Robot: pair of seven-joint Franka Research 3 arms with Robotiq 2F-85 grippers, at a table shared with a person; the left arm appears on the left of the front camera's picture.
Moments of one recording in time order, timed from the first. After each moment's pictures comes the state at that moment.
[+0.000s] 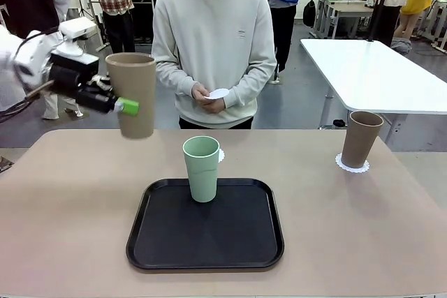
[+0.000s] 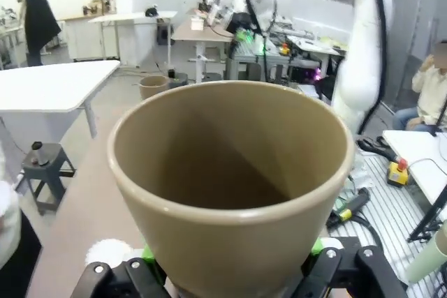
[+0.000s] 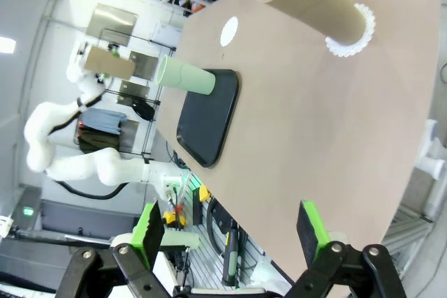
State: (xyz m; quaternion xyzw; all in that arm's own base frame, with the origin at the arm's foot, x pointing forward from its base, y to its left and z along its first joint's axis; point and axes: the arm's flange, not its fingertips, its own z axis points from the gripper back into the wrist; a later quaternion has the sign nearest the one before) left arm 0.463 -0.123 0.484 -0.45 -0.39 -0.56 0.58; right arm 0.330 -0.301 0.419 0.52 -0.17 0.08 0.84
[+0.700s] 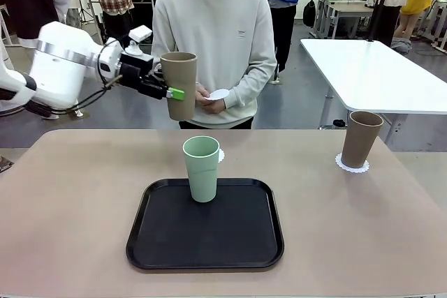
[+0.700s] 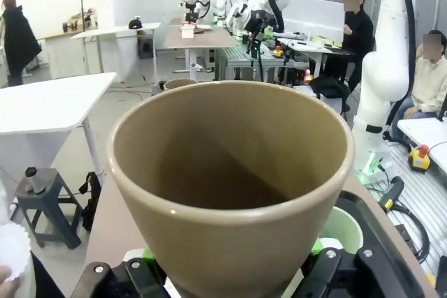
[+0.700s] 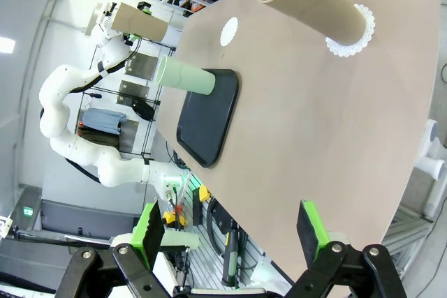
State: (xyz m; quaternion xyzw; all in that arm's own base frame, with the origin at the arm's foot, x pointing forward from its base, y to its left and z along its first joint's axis) left arm 0.595 -0.200 0.423 -0.47 -0.38 -0.59 0.53; right arm 0.331 -0.301 0.419 0.52 -0.17 0.08 0.84
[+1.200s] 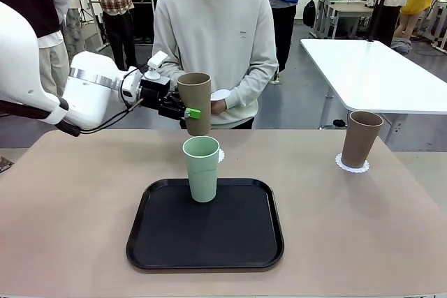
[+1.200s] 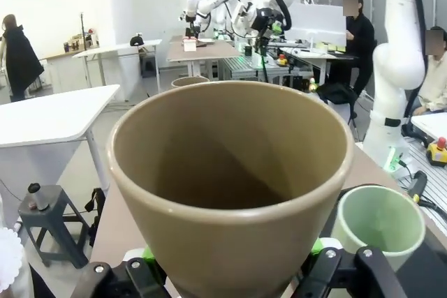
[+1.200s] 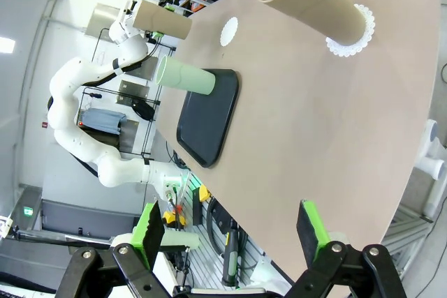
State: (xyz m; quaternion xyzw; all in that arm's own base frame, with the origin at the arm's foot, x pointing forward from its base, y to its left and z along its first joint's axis) left arm 0.618 -0.232 0.358 -0.49 -0.42 -0.58 0.50; right arm 0.331 -0.301 0.419 0.52 -0.17 0.08 0.84
